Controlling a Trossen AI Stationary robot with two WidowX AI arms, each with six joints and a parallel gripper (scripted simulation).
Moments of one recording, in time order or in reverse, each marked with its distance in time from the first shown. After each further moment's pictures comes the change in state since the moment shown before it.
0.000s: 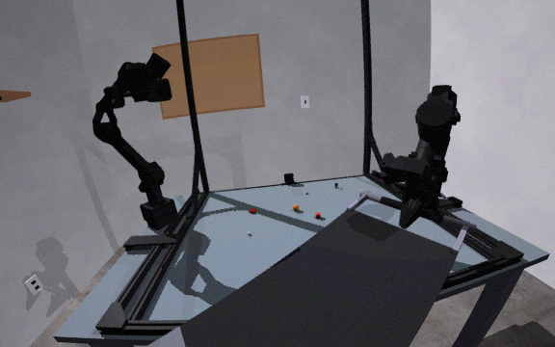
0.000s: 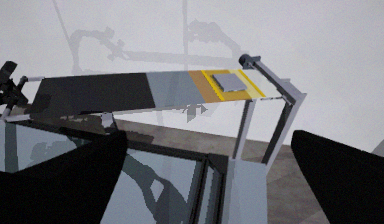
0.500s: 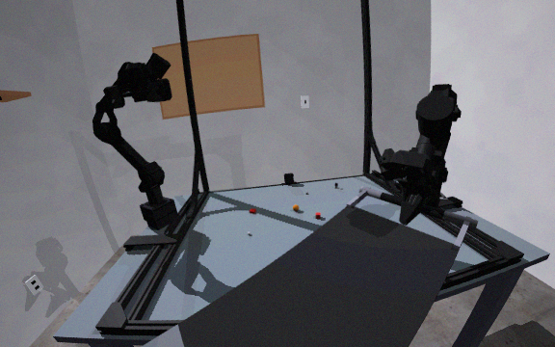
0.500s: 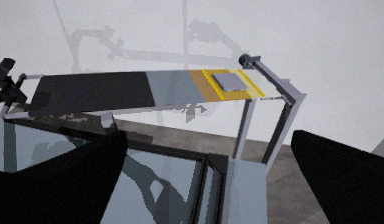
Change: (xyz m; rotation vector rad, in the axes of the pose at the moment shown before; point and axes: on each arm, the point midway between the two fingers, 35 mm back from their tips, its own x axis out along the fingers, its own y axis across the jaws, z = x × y) left arm -0.006 0.007 0.000 0.000 0.000 0.014; right arm 0.000 0.000 0.000 0.000 0.000 -0.001
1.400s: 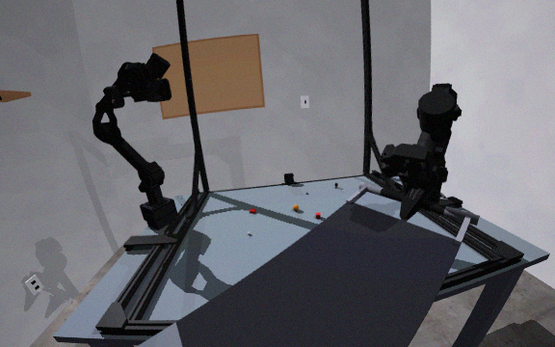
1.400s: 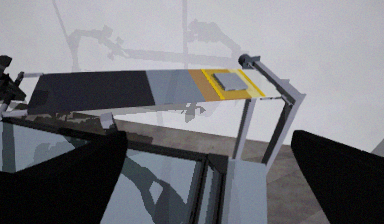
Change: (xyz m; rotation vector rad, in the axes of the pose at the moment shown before) left arm -0.006 0.008 0.000 0.001 0.000 0.059; right arm 0.000 -0.001 0.000 0.003 -0.001 0.000
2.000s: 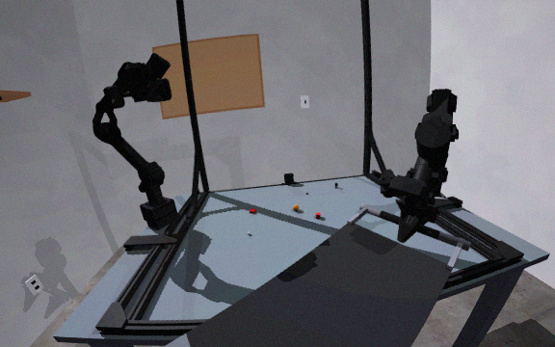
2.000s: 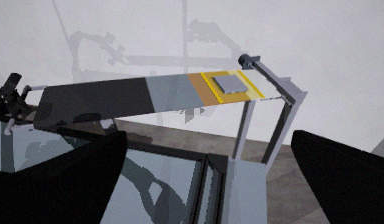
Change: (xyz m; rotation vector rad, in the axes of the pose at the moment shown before) left arm 0.033 -0.045 0.000 -0.003 -0.001 -0.091; right arm 0.000 0.000 0.000 -0.001 0.000 -0.001
